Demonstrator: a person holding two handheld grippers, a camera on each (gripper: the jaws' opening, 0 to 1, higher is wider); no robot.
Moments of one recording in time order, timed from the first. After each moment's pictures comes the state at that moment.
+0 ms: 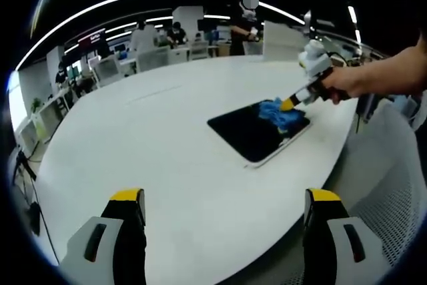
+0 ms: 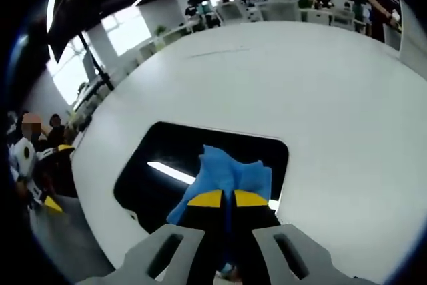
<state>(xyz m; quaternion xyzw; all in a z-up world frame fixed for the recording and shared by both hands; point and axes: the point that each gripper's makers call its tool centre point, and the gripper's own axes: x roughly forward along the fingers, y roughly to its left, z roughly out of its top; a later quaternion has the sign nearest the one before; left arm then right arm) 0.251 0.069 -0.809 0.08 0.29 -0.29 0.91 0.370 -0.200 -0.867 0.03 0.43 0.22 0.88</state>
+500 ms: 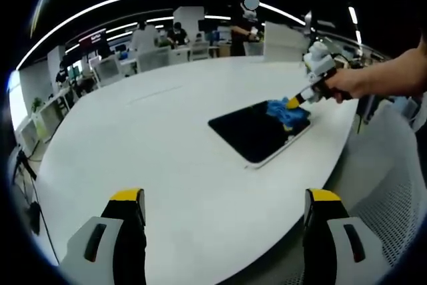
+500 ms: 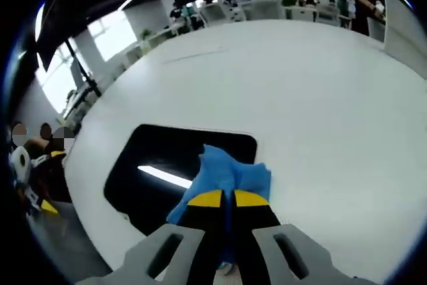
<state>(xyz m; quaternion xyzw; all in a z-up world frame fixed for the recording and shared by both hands) 0.252 0.070 -0.809 0.08 0.29 -0.29 0.91 0.369 -0.229 -0.867 0.03 0.43 0.18 0.88</state>
